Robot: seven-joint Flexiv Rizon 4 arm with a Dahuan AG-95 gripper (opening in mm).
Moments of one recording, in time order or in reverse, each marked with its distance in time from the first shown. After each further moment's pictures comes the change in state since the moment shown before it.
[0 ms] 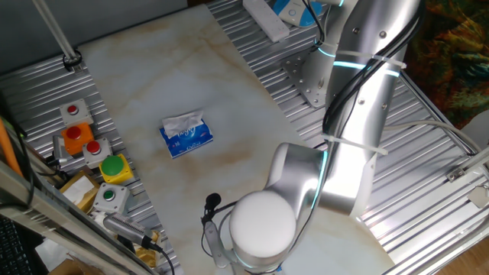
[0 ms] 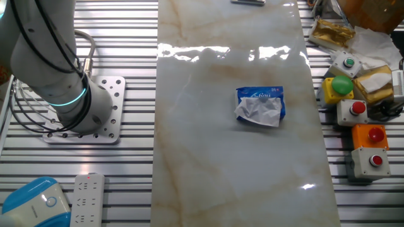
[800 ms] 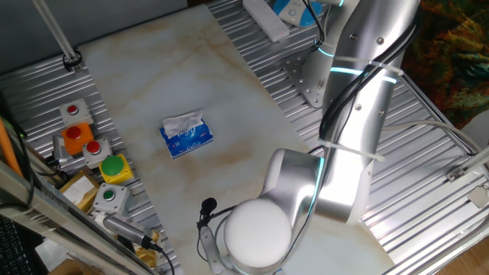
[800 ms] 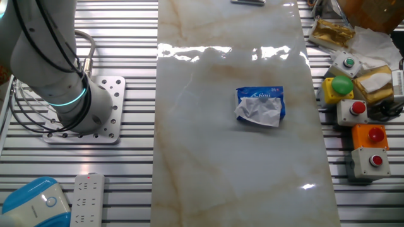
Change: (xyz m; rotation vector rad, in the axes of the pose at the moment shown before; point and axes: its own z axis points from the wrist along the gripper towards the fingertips) arm -0.009 0.000 0.000 0.022 0.003 0.000
